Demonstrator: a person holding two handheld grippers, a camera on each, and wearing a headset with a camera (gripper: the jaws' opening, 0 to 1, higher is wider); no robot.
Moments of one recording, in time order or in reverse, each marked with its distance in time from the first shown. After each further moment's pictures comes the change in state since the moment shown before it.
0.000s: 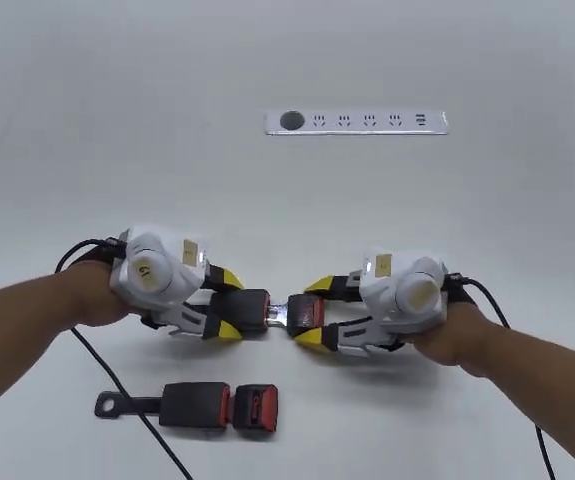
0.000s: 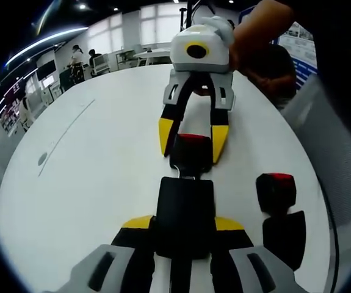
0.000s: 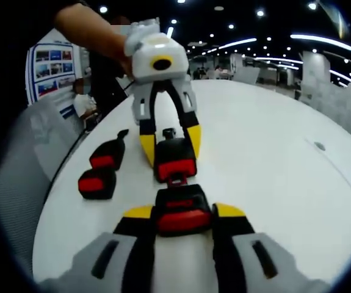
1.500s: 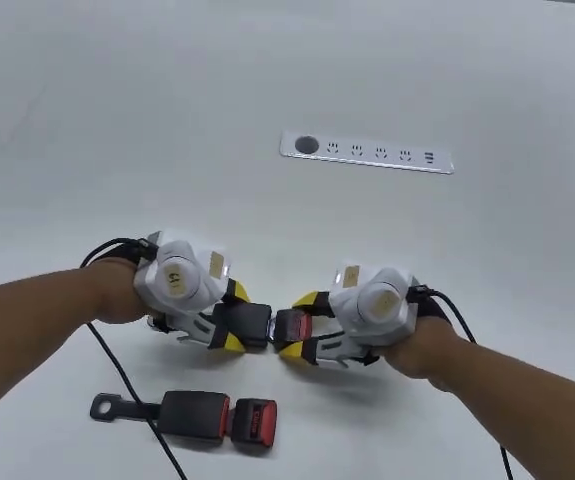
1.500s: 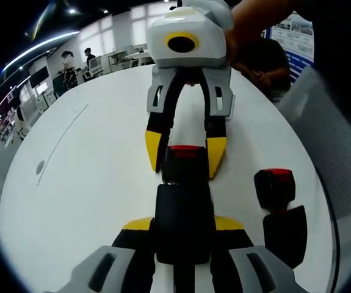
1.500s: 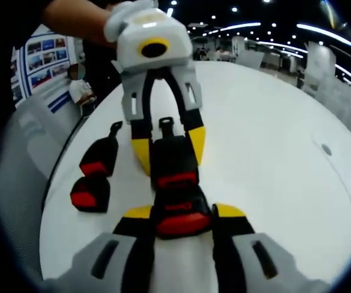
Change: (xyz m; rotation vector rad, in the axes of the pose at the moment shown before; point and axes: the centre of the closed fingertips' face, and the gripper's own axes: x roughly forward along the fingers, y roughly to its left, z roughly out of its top) left arm 0.001 -0.001 0.000 0.059 0.016 -0.018; right arm 0.022 0.003 0.010 -0.018 0.161 -0.015
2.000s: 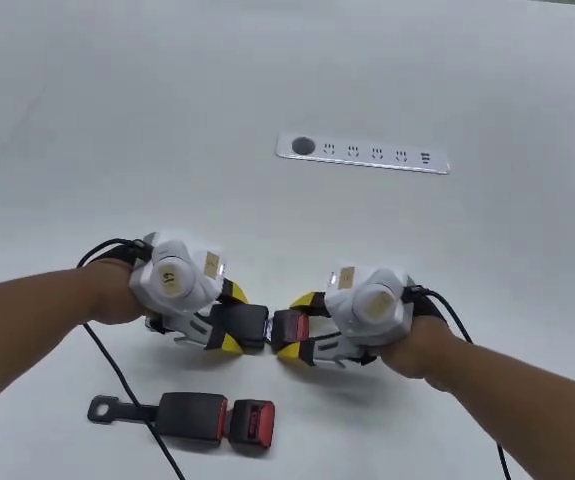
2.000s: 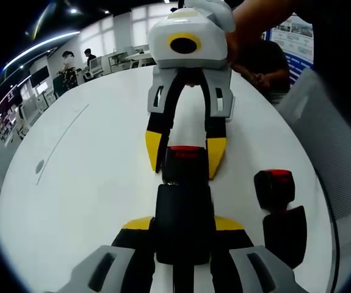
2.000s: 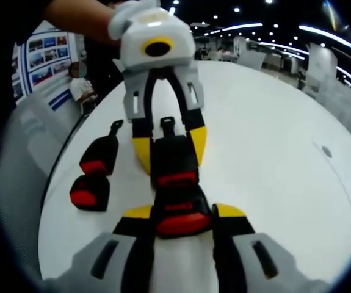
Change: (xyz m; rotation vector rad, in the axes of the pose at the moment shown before) left arm 0.000 -0.001 0.001 -0.008 -0.013 -0.006; right arm 0.000 0.000 -0.001 -0.015 0.003 -0.001
